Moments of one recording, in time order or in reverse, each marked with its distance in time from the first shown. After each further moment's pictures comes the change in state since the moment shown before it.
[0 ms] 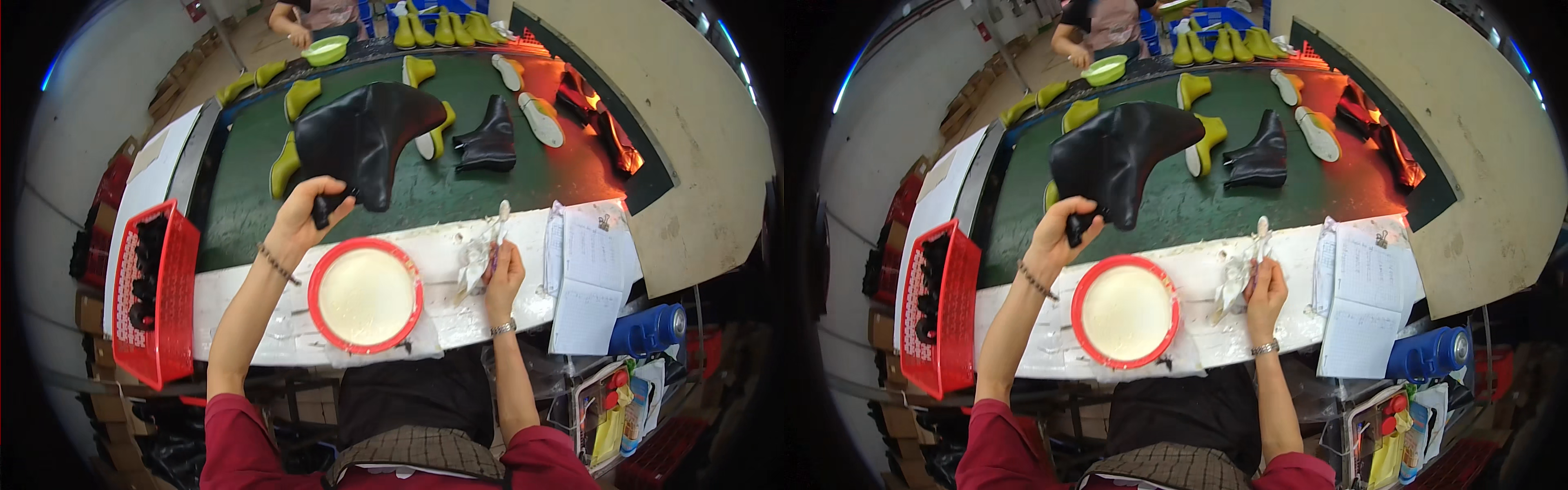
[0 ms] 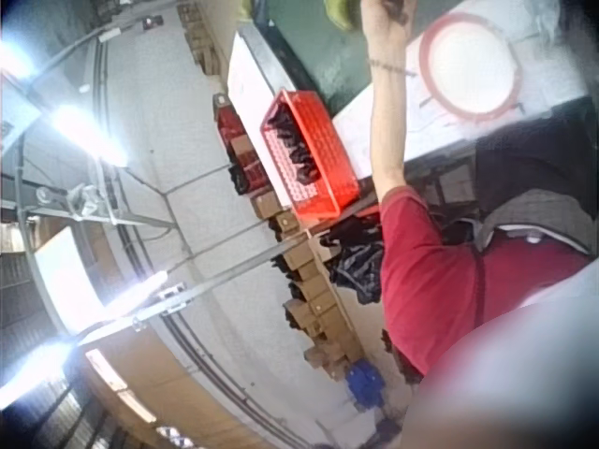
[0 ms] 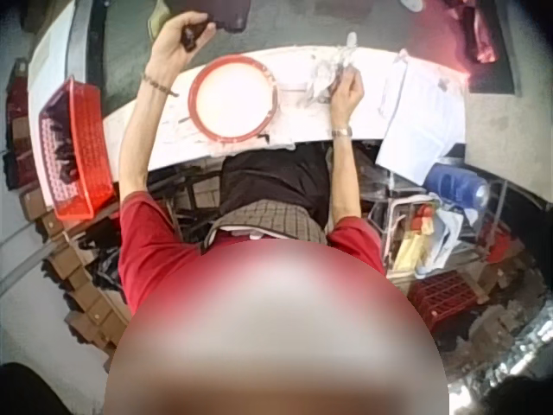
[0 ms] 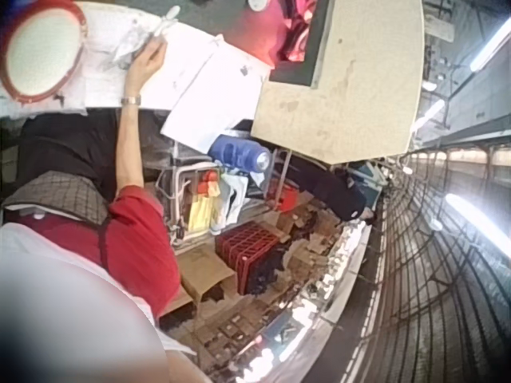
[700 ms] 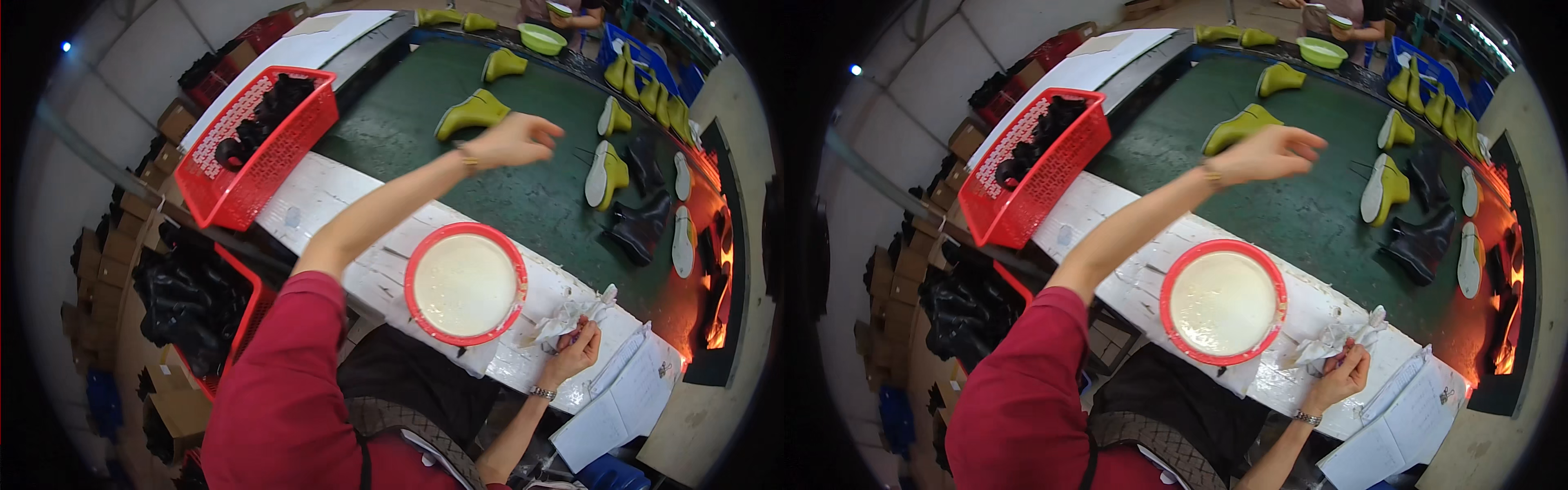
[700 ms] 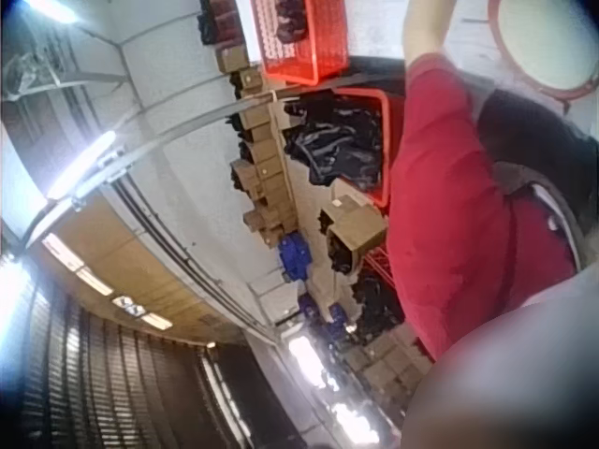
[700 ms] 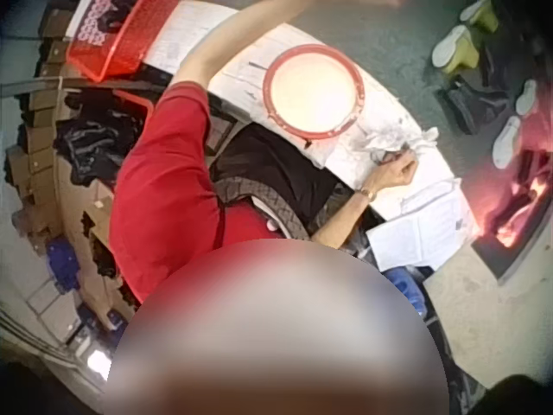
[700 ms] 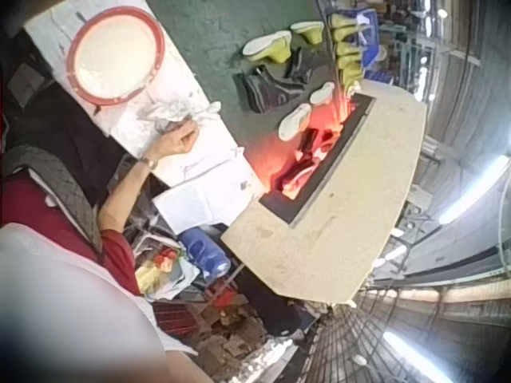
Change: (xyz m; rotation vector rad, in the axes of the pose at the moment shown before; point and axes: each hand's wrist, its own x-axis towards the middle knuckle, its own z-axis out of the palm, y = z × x) left_hand 0.068 0.023 0.005 1.195 -0.124 0.740; right_hand 0.002 0.004 0.001 -0.057 -0.010 0.020
